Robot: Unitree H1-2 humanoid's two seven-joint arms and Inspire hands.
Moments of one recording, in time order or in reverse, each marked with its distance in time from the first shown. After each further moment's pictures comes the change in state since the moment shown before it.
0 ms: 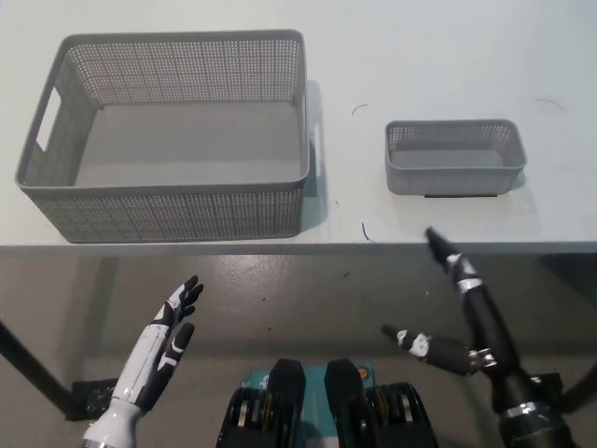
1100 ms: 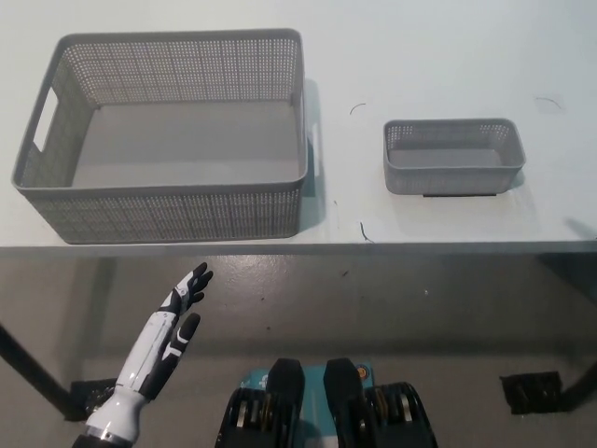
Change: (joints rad) left_arm -0.025 0.000 -0.001 -0.021 -0.016 0.002 -0.039; right_arm -0.606 -0.468 -0.179 -0.347 -0.133 0.498 0.186
